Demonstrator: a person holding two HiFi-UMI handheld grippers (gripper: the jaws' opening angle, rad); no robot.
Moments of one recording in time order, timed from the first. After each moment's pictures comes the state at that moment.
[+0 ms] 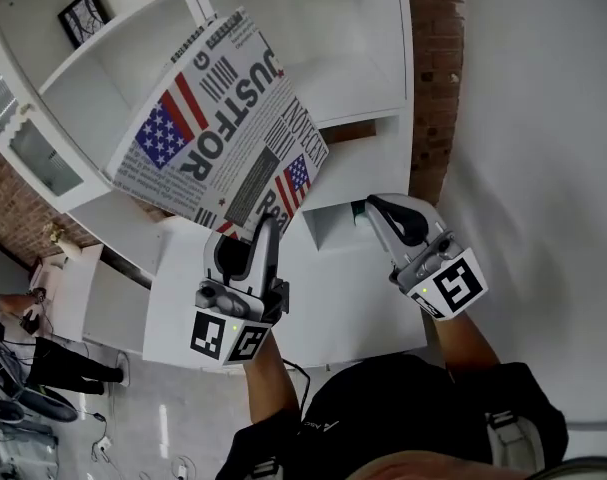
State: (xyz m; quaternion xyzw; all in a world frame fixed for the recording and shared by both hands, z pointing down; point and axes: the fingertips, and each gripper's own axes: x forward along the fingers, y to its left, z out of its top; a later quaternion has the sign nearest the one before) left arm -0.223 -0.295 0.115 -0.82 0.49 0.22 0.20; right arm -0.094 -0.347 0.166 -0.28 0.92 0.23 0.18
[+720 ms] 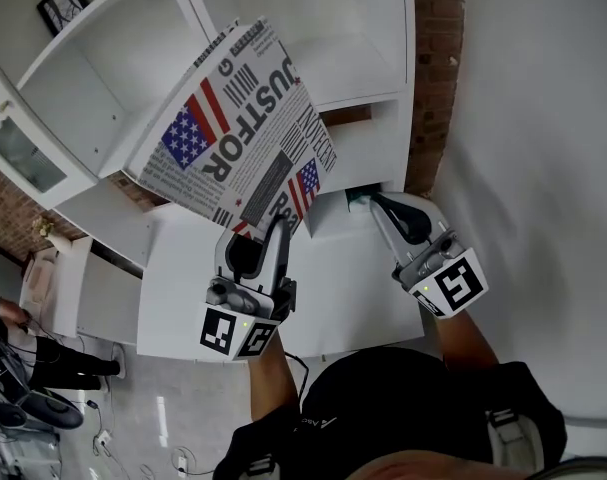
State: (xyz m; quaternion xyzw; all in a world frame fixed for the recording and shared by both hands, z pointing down) left arm -0.222 -0.308 0.152 -0.82 0.49 0.22 0.20; right arm -0.097 -0.359 0.193 -0.28 0.91 0.23 0.18
